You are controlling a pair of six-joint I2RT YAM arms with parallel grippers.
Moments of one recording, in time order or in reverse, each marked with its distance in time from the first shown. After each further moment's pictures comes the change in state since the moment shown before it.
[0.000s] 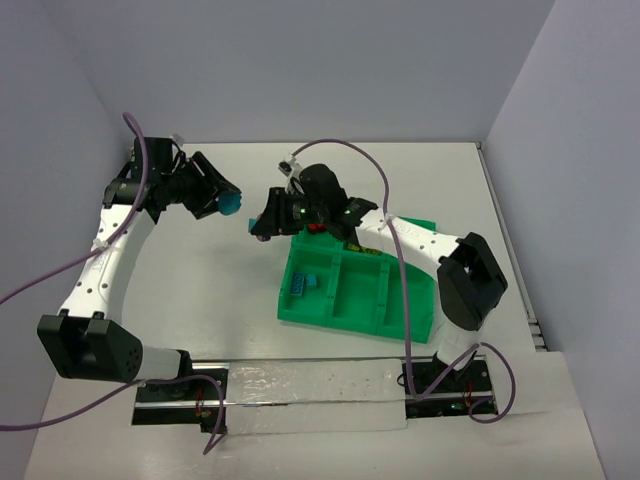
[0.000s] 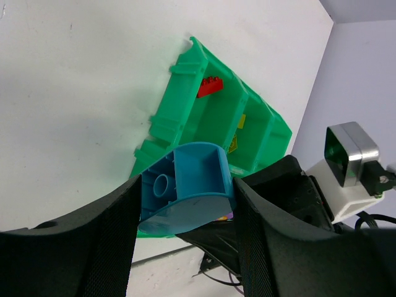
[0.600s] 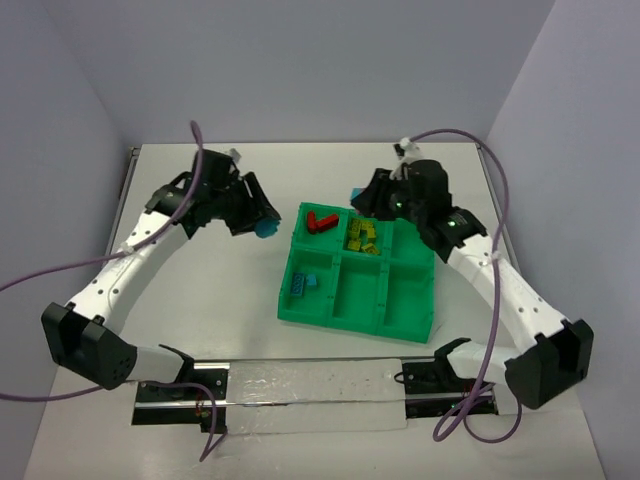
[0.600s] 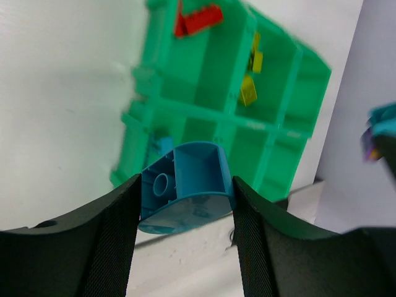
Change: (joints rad) left arm -0.308 -0.002 -0.035 -0.008 -0.167 0.000; right arm -0.328 -0.546 -0.264 -0.277 0.246 -0.208
